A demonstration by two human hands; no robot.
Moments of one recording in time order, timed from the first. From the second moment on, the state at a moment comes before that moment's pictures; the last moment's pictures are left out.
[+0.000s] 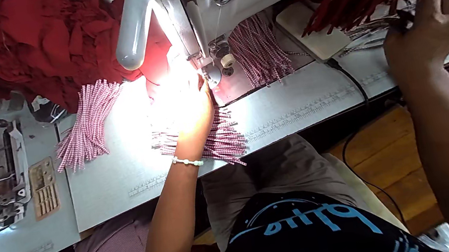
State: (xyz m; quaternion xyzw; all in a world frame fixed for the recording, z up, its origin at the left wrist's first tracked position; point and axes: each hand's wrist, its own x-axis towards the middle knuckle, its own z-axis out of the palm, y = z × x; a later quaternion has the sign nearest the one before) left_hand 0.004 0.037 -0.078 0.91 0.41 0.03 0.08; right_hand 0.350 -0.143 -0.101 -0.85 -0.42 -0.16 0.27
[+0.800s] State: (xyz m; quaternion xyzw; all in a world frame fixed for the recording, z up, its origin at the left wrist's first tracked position) left_hand -0.028 0.086 -0.062 0.84 0.45 0.23 0.18; right_hand 0.352 -0.149 -0.107 -0.84 -0.44 -0.15 0.28
